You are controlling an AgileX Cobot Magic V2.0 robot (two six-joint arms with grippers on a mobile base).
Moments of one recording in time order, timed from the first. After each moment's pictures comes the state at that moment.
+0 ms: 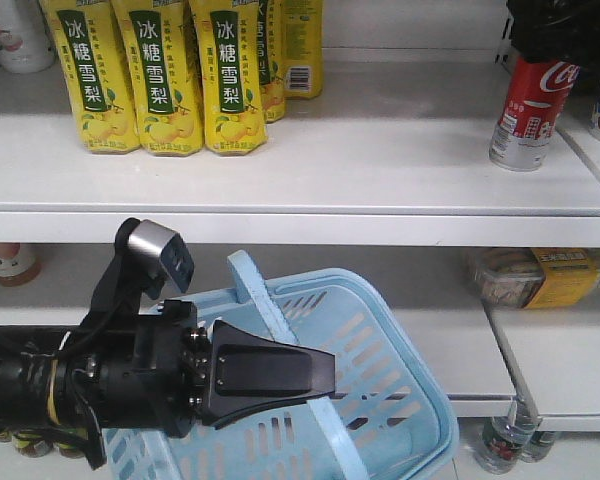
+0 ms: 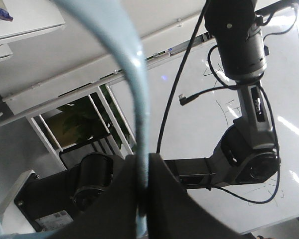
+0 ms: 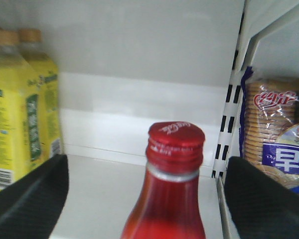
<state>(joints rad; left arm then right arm) -0.49 1.35 -0.66 1.23 -1.16 -2.12 0.13 1.28 -1.17 -0.53 -0.02 0.48</state>
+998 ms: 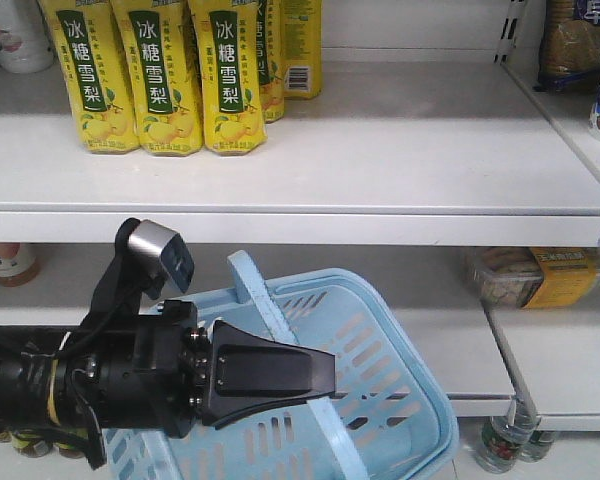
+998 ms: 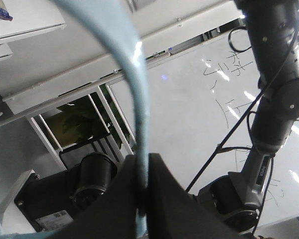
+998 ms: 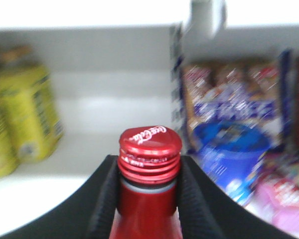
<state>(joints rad) -0.49 1.35 -0.66 1.23 -1.16 -2.12 0.13 0.79 -1.11 -0.03 0.52 0.09</state>
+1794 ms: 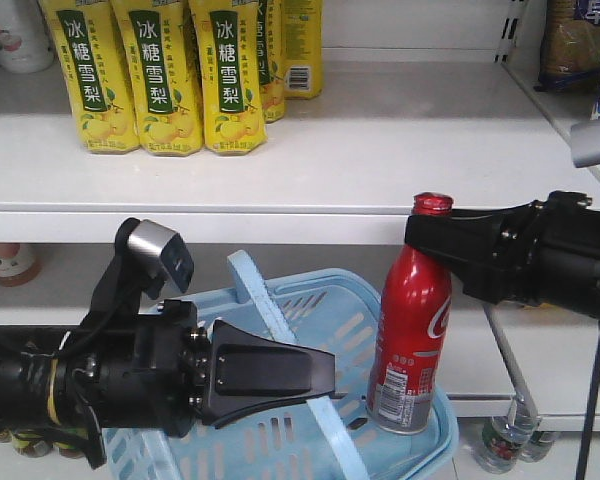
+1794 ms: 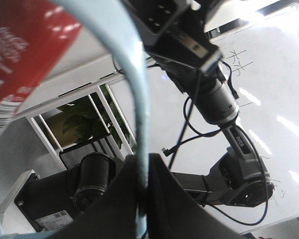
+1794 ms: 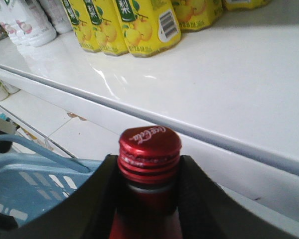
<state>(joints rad) -0.49 1.35 -0.66 1.23 -1.16 -2.12 0.13 1.07 -0.74 1.45 0.68 -1.25</state>
